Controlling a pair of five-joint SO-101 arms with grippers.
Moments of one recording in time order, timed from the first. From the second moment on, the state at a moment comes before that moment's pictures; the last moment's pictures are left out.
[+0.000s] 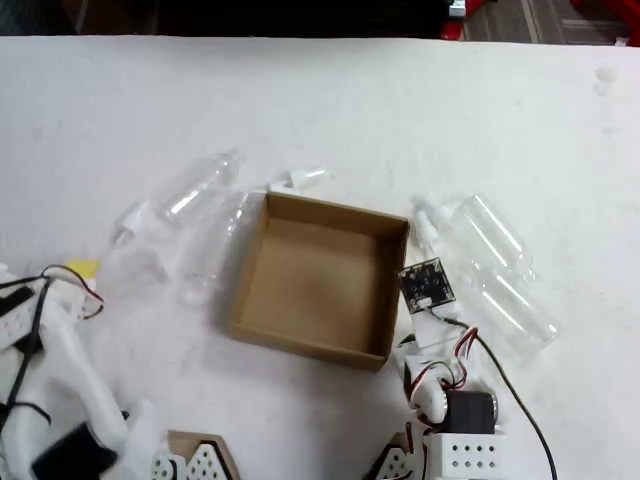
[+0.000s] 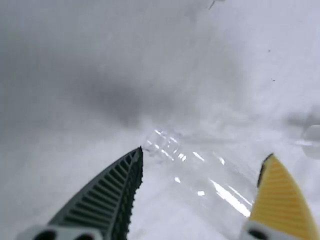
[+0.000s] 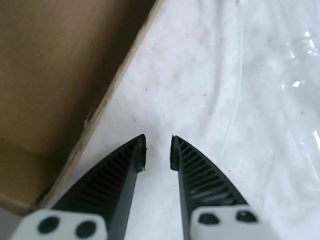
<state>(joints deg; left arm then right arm) -45.4 -23.0 57.9 46.7 35.9 -1.0 -103.1 96.4 73.6 20.7</state>
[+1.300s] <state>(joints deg) -42.2 9.3 22.6 63.3 54.9 -1.0 -103.1 96.4 73.6 20.7</state>
